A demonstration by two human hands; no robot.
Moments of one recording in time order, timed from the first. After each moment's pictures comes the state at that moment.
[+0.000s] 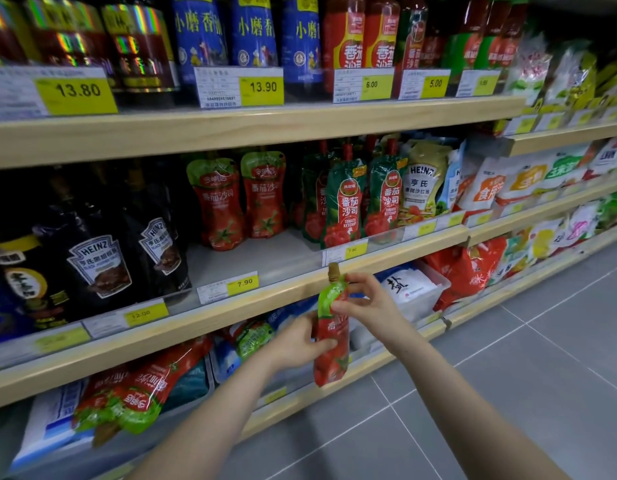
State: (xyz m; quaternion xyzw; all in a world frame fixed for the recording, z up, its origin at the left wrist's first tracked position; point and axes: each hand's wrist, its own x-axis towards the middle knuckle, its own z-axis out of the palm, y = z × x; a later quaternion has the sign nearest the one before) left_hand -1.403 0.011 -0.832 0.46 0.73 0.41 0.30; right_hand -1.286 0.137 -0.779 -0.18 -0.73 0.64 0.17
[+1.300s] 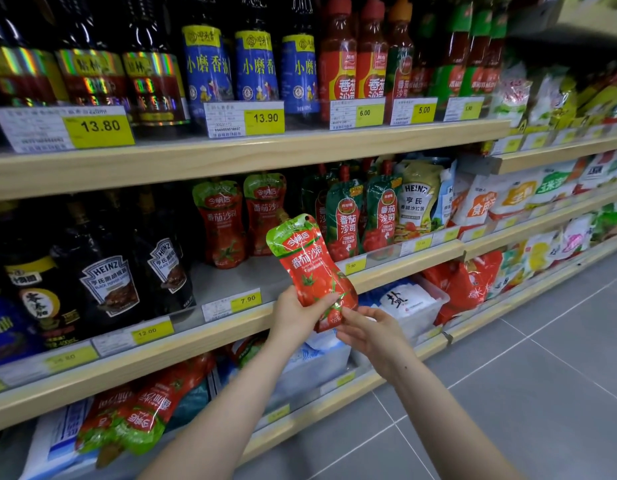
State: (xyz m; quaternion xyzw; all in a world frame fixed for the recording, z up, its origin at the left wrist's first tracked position) left_hand -1.393 0.022 -0.766 0.26 0.70 0.65 0.16; right_hand -1.277 0.108 -0.762 -0.30 -0.49 0.79 0.22
